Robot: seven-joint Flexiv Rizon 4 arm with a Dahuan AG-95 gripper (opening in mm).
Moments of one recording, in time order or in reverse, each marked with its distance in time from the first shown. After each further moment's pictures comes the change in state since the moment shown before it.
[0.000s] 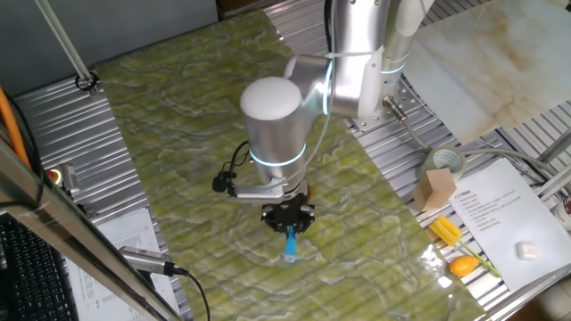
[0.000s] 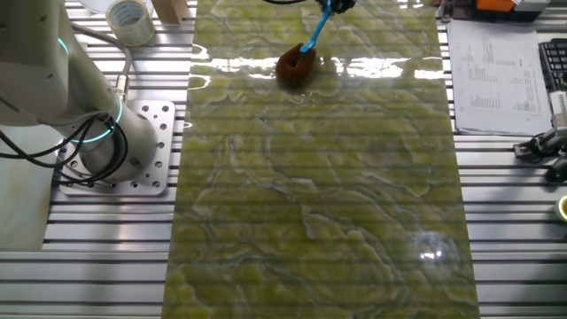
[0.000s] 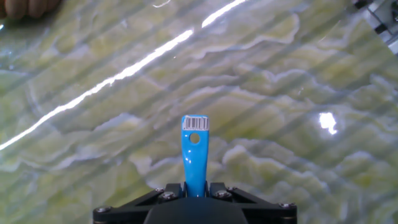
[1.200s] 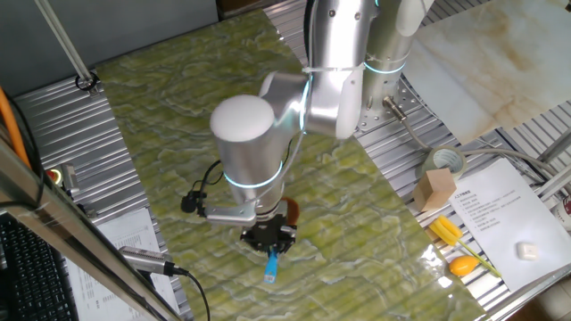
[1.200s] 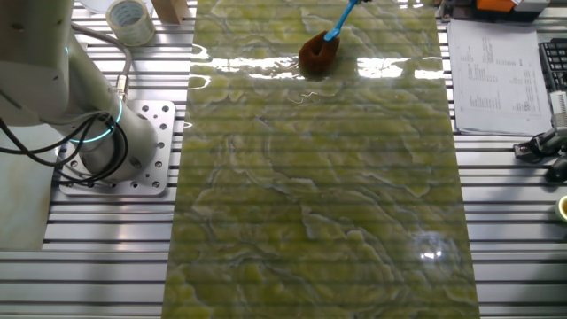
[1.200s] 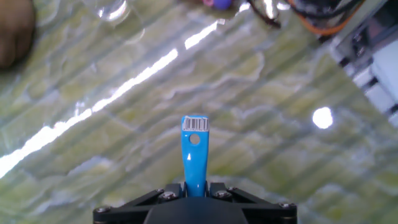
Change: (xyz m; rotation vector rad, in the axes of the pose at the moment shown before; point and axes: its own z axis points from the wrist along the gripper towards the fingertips) arm -0.039 -0.029 -0.002 0.000 -0.007 0.053
